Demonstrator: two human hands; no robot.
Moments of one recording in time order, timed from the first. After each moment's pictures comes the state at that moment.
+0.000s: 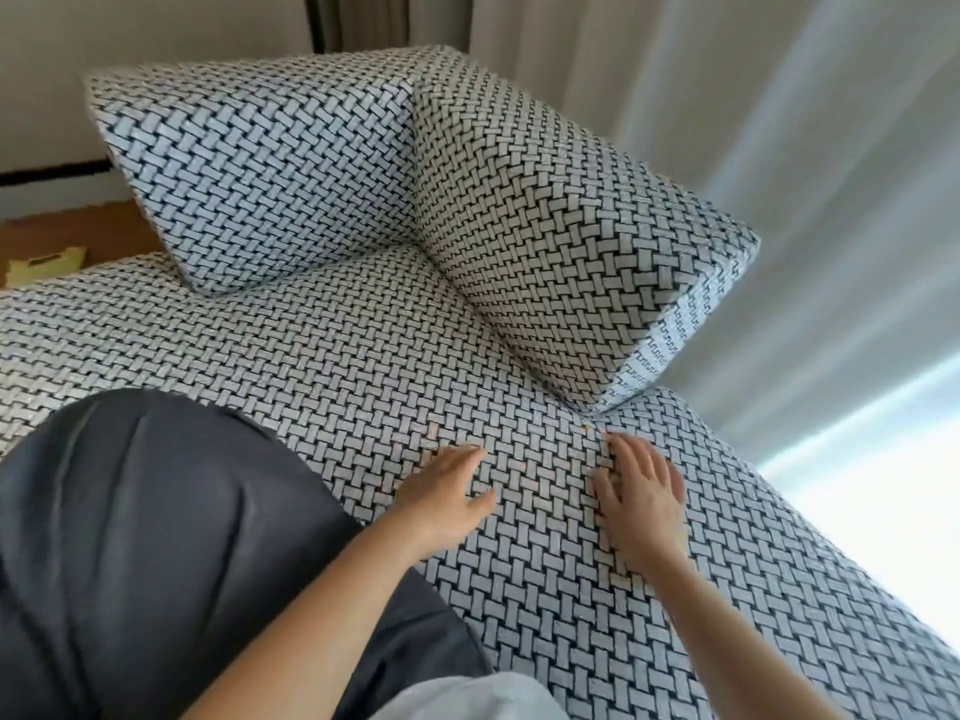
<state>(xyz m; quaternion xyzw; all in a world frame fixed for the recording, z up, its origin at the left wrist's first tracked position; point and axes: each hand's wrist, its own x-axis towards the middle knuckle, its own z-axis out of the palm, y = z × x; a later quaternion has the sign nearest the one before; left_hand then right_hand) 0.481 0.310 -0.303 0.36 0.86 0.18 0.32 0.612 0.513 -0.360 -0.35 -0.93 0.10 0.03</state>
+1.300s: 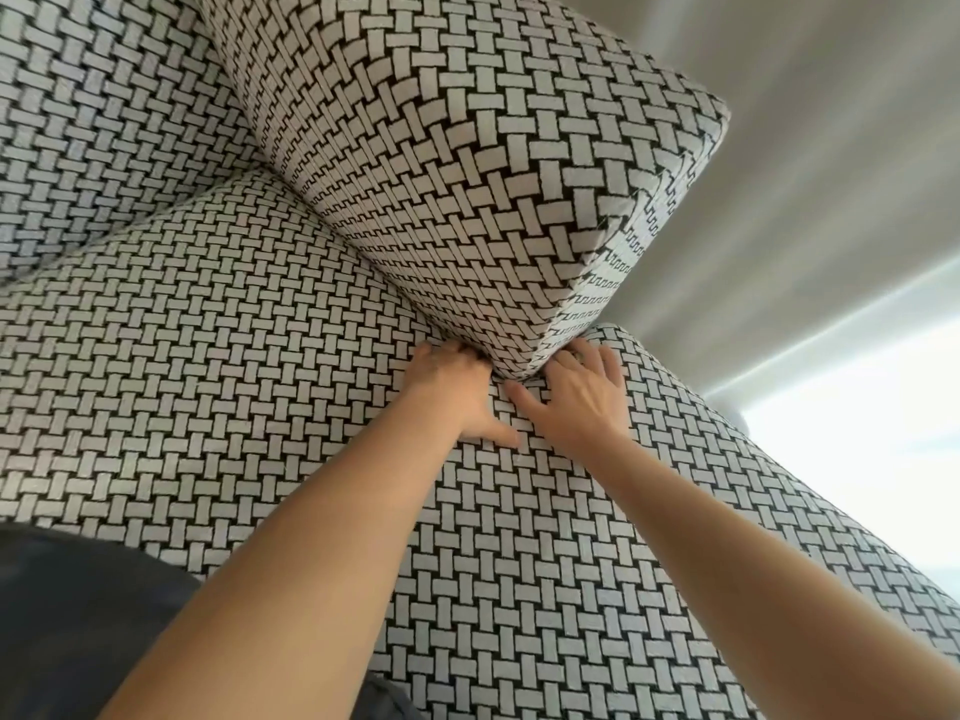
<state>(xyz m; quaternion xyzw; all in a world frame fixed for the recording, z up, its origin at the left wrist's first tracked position) 0.431 0.485 -0.320 0.51 0.83 -0.12 0.19 0.545 0.583 -0.368 -0.32 -0.95 0.02 -0.02</state>
